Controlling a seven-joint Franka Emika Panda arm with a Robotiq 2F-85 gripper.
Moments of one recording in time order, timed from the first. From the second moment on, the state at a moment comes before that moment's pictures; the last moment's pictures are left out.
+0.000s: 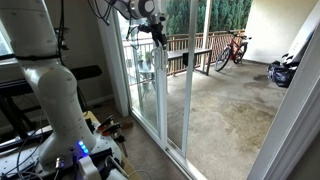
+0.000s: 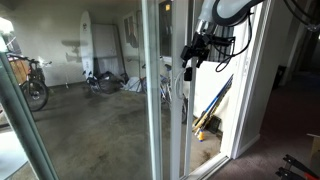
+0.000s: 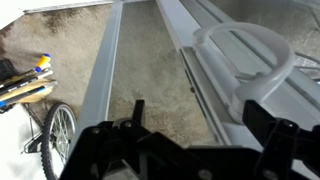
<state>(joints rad) 0.13 0.02 0.07 -1.96 -0.03 2.32 0.45</state>
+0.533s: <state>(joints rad) 0.09 -0.08 0.07 -2.16 -0.03 2.33 0.40</state>
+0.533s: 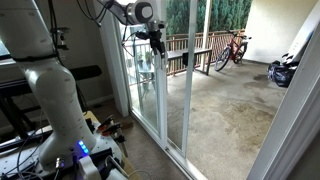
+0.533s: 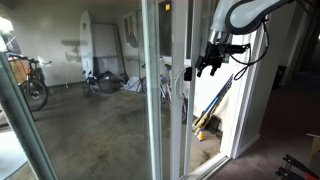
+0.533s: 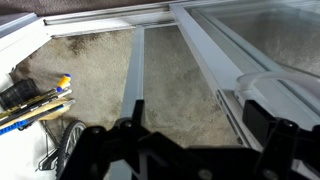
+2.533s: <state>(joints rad) 0.11 0.05 0.10 -2.01 0.11 2.46 0.40</state>
